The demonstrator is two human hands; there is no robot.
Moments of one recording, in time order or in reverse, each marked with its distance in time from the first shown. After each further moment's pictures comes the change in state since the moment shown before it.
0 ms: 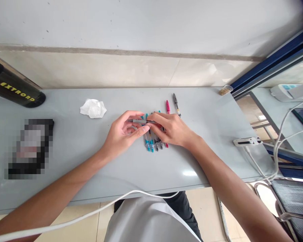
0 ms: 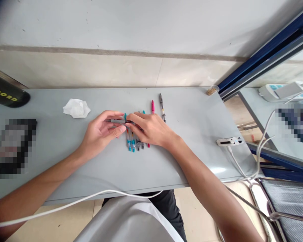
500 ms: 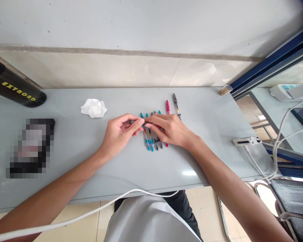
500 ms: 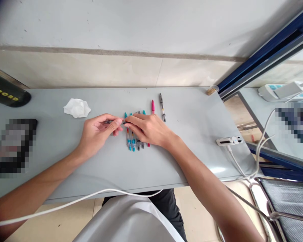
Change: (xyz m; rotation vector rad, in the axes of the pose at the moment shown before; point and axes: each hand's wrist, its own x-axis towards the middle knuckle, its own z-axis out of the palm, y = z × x) left_hand 0.000 0.004 -0.001 0.090 0.056 0.016; right_hand 0.003 0.001 0.004 0.026 0.035 -0.079
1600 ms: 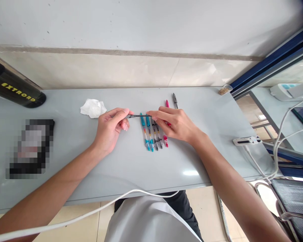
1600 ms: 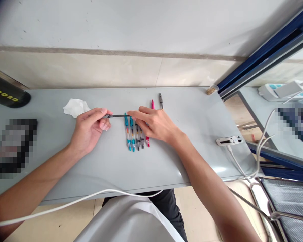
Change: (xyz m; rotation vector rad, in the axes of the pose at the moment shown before) left_hand 0.017 0.002 -0.014 -0.316 0.133 -0.100; right_hand -0.005 0.012 -0.018 -0.059 -0.052 0.102
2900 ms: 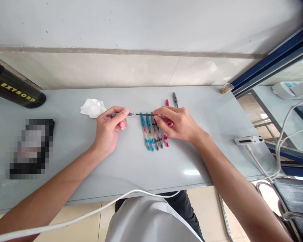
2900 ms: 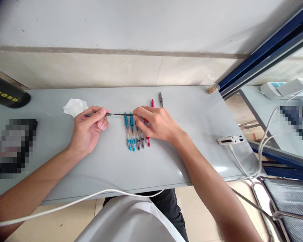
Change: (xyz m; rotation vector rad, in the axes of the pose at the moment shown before) left_hand -0.002 0.000 0.001 0.006 0.054 0.053; right_hand 0.000 -0.002 0.001 0.013 0.128 -0.009
